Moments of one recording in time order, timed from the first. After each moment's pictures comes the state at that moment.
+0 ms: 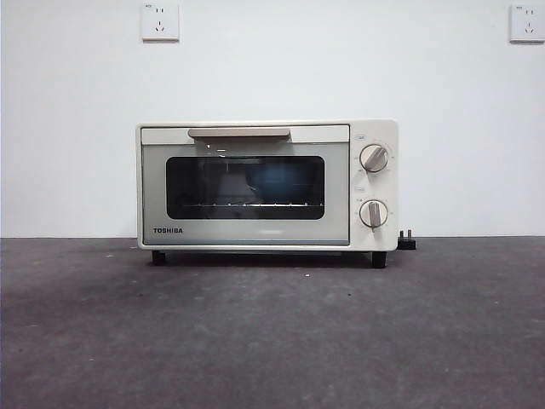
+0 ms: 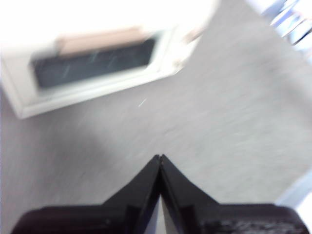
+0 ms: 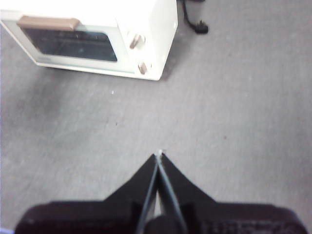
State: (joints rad) left arm -0.47 1.04 1.34 -0.89 0.19 -0.15; right arm 0.01 0.75 1.35 -1.25 -0.22 -0.06
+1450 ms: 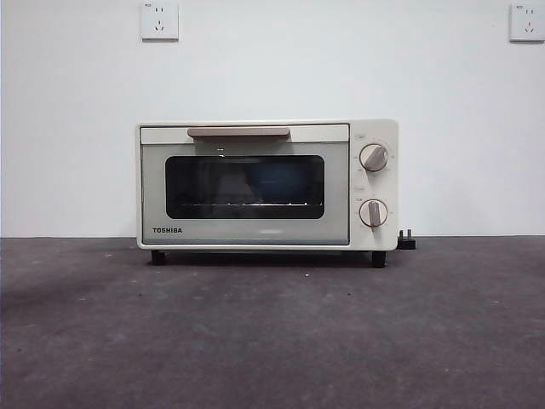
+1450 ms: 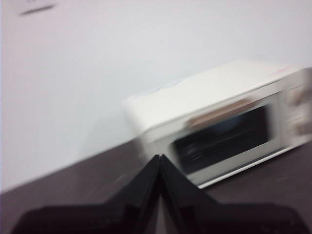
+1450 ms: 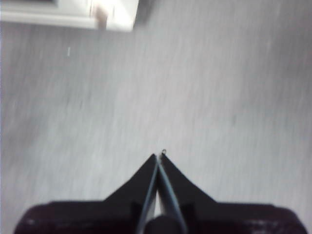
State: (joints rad) left arm -0.11 0.51 0.52 -0.02 0.15 0.23; right arm 0.01 1.29 1.35 -1.06 -0.20 -0.04
